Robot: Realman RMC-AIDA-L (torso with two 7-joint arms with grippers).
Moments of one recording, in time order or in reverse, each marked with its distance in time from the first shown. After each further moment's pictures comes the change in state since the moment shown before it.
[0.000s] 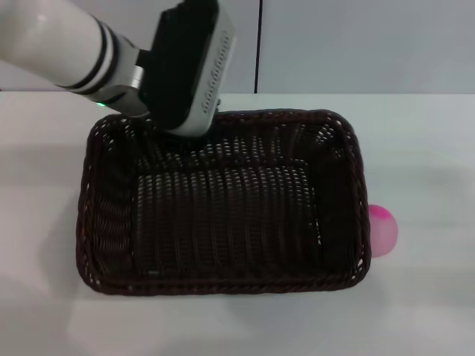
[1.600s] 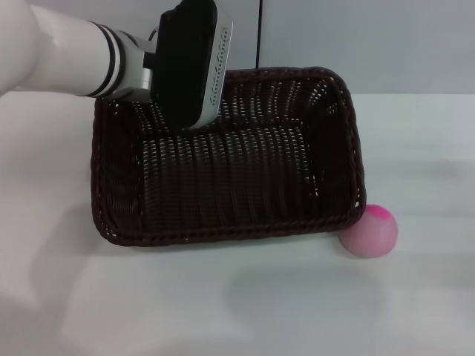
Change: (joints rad) left arm 0.077 0.006 0.106 -0.036 0.047 -0.352 -0.070; right arm 0.019 0.000 0.015 -0.014 0.008 0.116 0.002
